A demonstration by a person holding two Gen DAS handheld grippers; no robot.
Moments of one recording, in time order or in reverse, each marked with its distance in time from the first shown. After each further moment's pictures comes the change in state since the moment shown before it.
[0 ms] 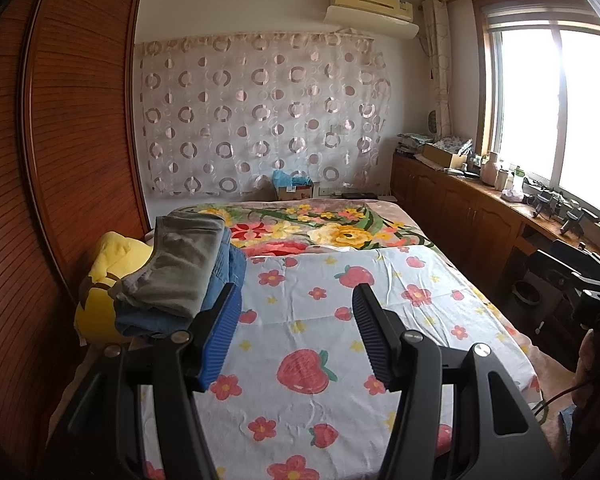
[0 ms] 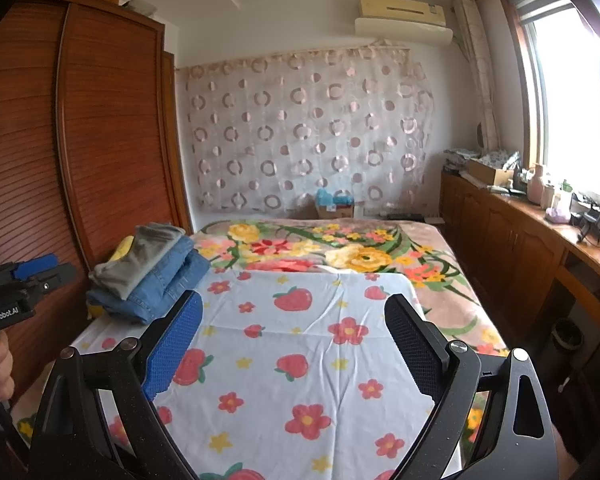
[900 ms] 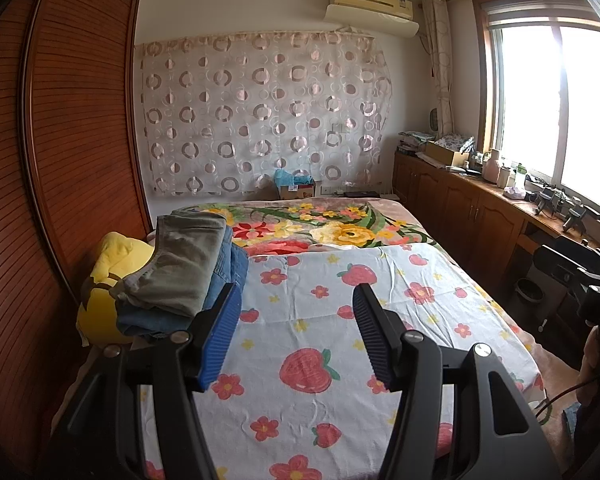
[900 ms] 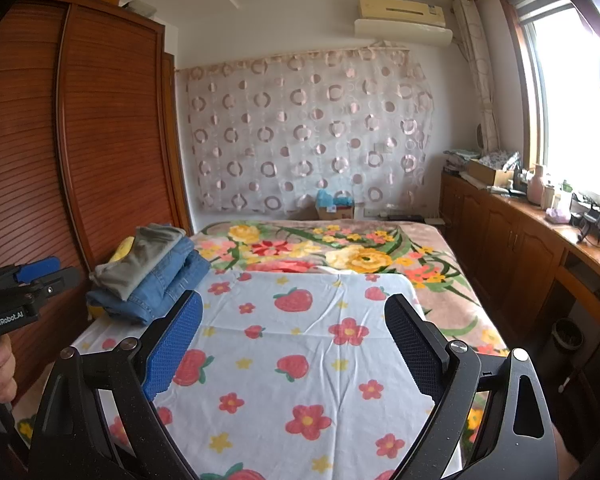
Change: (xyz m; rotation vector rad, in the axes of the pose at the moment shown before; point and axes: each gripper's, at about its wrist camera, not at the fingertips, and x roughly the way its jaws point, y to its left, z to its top) left arm 0.002 -0.002 0.000 0.000 0.002 0.003; right arm 0.000 0.000 0.000 -0.002 -0.001 0.001
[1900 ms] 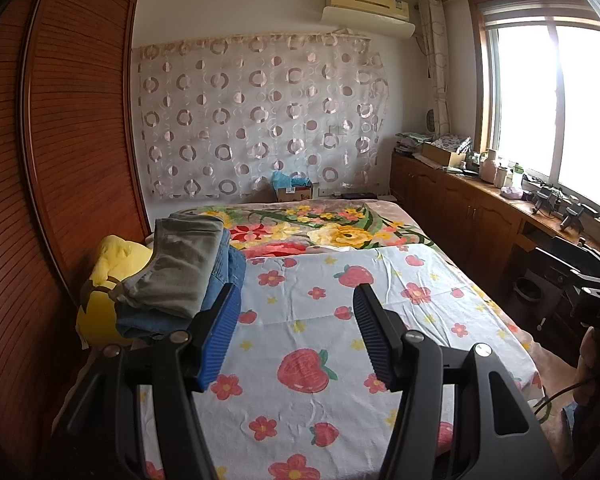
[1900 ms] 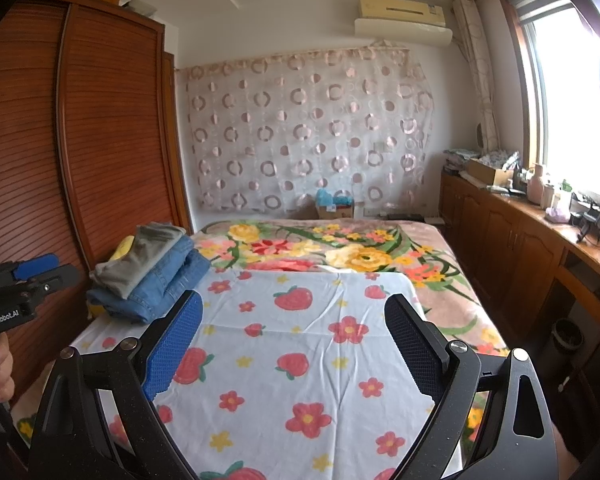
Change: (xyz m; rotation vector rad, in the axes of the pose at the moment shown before) left arm 0.001 -0.003 -0.001 0.008 -0.005 -0.002; right arm 0.001 -0.001 -0.002 0.002 0.003 -0.001
